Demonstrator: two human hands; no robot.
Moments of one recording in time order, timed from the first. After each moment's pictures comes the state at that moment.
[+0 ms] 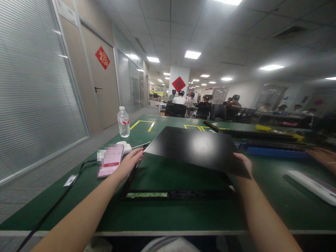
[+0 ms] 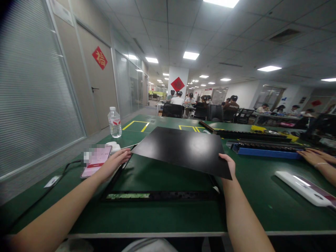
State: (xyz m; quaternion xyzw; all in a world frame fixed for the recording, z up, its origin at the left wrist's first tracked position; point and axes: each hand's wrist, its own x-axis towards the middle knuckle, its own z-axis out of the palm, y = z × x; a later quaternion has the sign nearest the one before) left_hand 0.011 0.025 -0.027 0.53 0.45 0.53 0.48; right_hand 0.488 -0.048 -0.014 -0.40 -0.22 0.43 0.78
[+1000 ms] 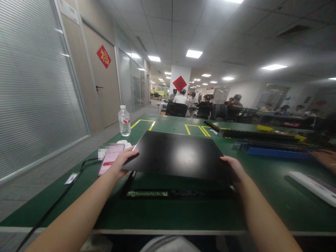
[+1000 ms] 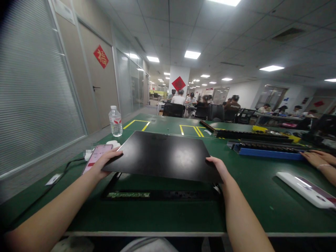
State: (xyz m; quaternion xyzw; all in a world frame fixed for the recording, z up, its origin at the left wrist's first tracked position) left_hand 0.009 -0.002 0.013 0.40 0.39 0.54 0.63; right_hand 0.459 -0.053 -0.011 -0.53 -0.30 0.57 0.55
